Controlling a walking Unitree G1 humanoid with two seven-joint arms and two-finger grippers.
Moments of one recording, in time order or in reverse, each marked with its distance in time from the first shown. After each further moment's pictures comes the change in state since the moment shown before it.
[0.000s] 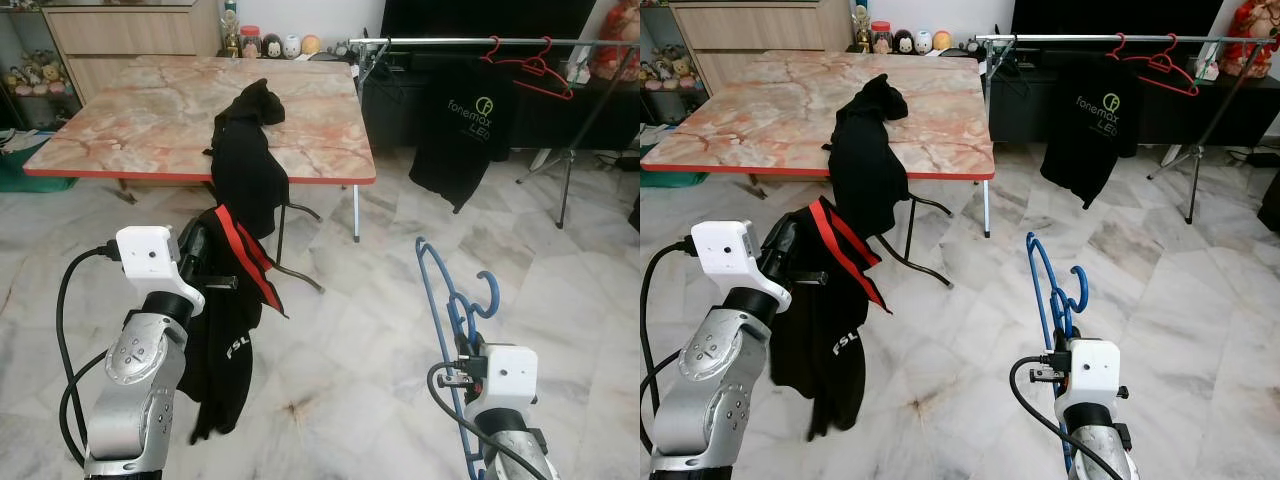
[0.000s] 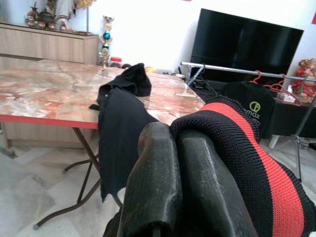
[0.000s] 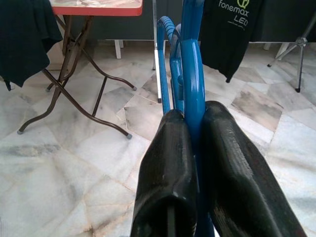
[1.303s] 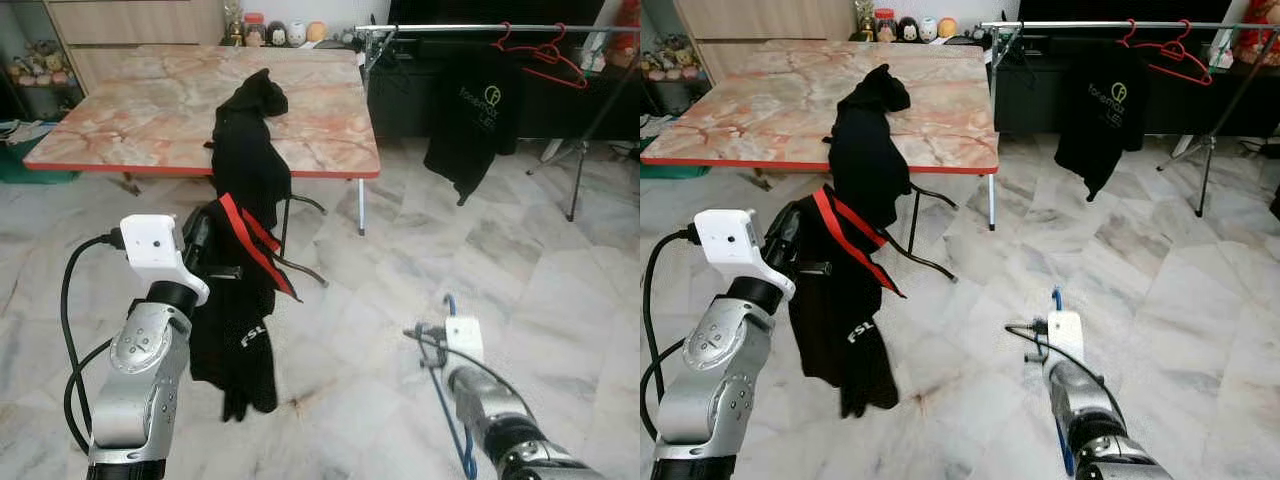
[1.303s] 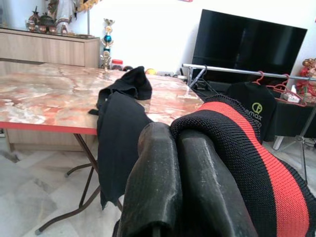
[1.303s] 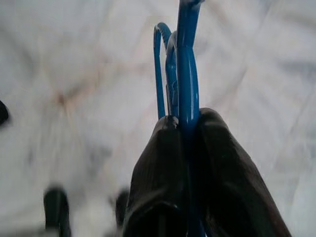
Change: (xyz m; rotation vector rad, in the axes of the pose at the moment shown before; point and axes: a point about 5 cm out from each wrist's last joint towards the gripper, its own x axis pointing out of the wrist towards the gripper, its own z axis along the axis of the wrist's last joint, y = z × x) left arm 0.008 -0.003 0.008 0.008 -0.032 -0.009; right arm 0.071 -0.002 -0.083 -0.060 0.773 -0.060
